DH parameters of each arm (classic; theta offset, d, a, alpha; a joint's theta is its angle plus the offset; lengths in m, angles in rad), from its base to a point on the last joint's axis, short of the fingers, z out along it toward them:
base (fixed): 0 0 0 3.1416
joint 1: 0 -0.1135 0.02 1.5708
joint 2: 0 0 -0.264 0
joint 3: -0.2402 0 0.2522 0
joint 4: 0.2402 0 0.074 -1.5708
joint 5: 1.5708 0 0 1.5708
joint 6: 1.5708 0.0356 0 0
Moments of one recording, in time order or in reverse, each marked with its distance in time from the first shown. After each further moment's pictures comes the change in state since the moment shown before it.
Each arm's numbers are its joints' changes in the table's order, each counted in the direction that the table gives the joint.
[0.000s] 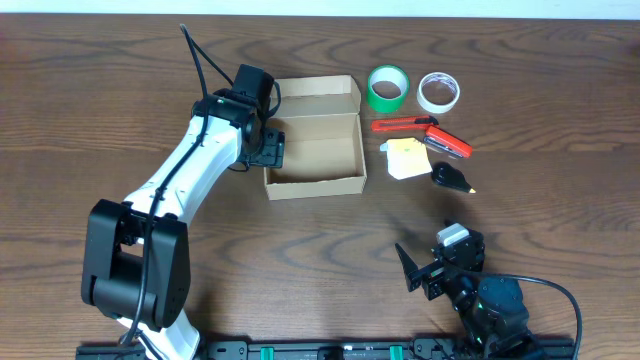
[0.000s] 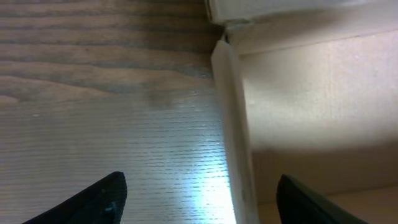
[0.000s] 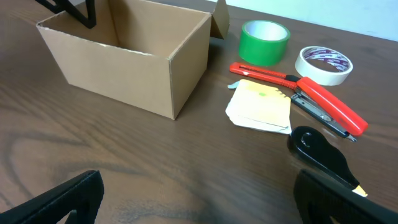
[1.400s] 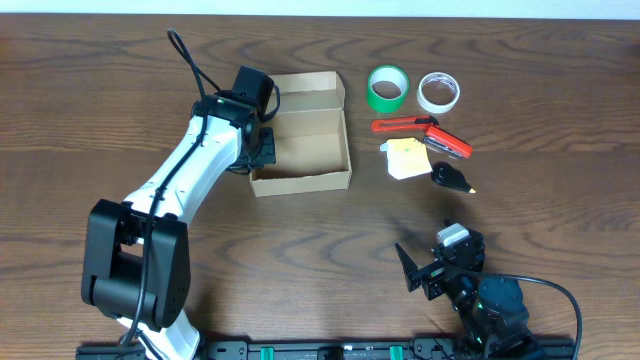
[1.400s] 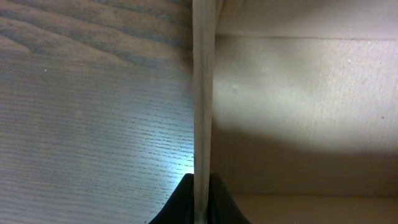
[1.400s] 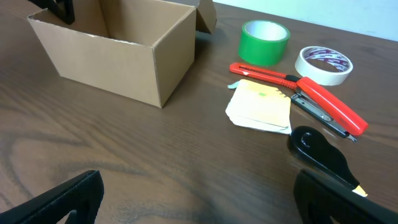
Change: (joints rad) left arm 0.000 0.000 0.000 0.037 -0.033 -0.197; right arm 0.000 0.000 0.000 0.000 0.000 0.000
